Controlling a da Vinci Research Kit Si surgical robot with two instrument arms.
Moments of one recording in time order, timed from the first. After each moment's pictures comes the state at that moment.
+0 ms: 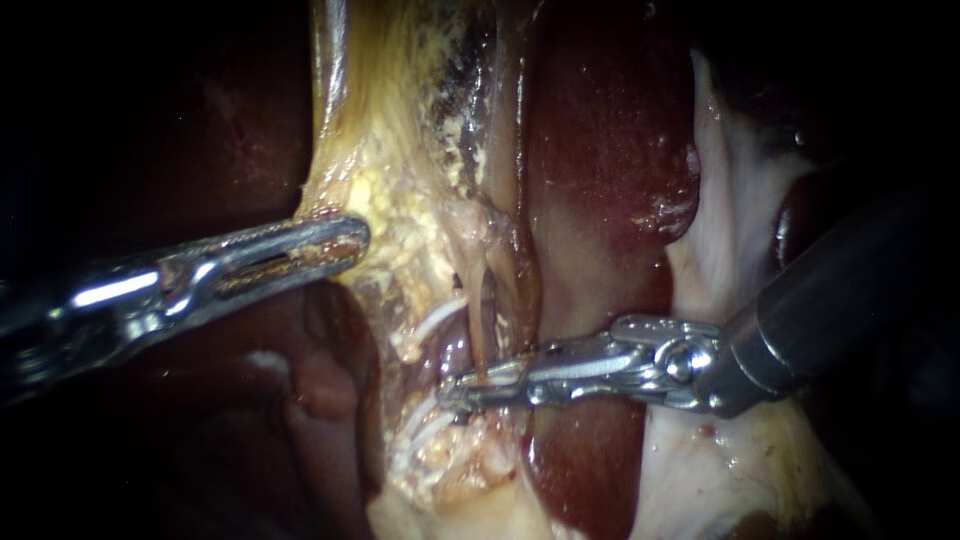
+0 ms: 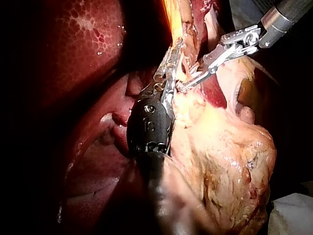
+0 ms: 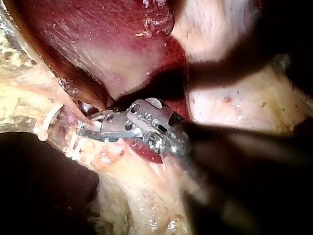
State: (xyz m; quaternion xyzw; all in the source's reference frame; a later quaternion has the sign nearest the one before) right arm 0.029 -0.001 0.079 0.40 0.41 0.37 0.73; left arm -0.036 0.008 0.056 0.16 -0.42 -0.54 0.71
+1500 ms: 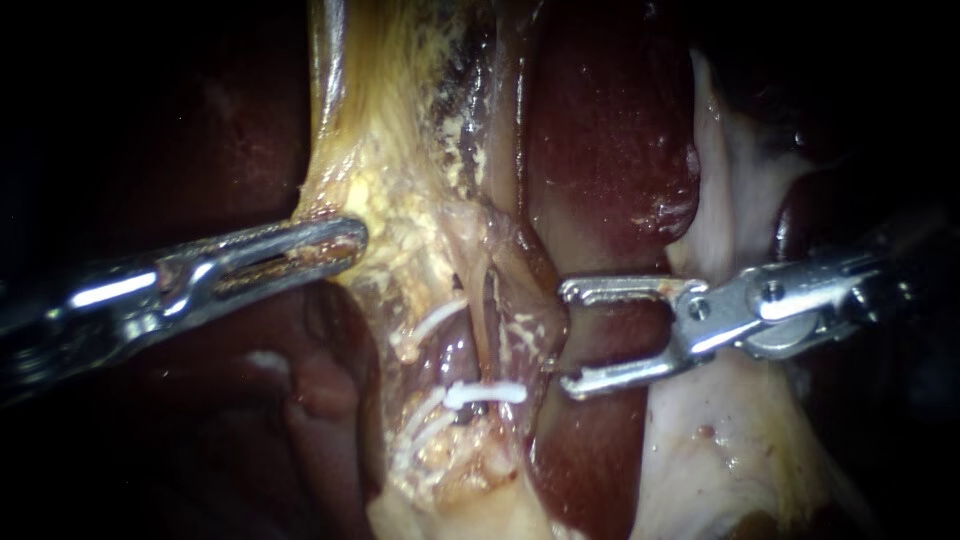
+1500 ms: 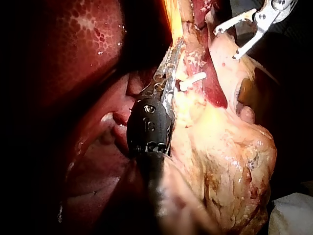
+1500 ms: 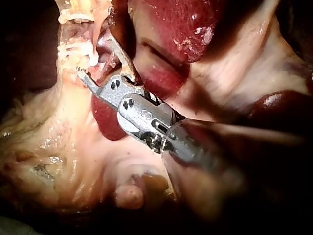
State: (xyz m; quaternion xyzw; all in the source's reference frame) right arm 0.019 0.005 0.066 0.18 0.57 0.09 0.80; left arm -0.036 0.008 0.056 0.16 -0.42 -0.54 0.71
